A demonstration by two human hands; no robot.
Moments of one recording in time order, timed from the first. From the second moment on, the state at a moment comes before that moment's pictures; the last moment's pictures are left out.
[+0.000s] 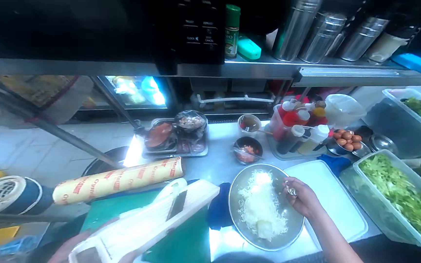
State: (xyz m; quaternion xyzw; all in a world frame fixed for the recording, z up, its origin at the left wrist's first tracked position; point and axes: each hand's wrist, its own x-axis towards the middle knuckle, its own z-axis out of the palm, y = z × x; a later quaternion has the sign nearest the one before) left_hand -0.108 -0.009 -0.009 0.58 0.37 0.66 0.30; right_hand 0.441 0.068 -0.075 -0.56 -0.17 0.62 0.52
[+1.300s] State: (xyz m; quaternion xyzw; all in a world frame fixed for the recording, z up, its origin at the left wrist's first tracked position) left_hand -0.335 -0.212 0.056 0.42 0.51 0.74 -0.07; right_hand -0.179 0.082 -0.008 -0.44 -0.43 0.75 0.24
